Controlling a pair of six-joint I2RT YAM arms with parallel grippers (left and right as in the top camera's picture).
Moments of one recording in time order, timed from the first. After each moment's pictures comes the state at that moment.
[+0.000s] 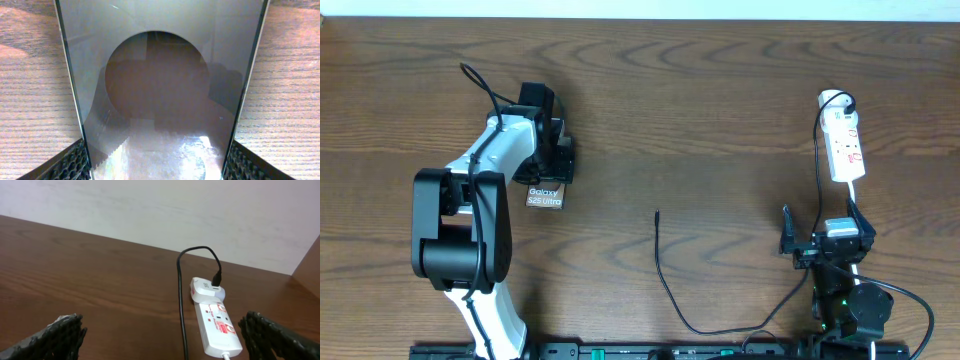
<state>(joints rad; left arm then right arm) -0.09 1.99 1.29 -0.81 0.01 -0.02 -0.14 0.02 0.01 -0.06 -0.20 -0.19</state>
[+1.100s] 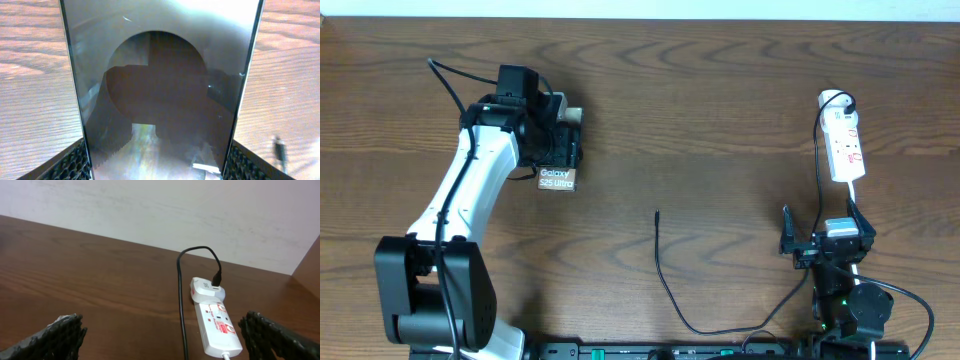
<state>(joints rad) -0.09 1.71 1.29 -0.85 0.23 -0.02 -0.14 0.02 0.01 -0.06 -0.20 -0.19</state>
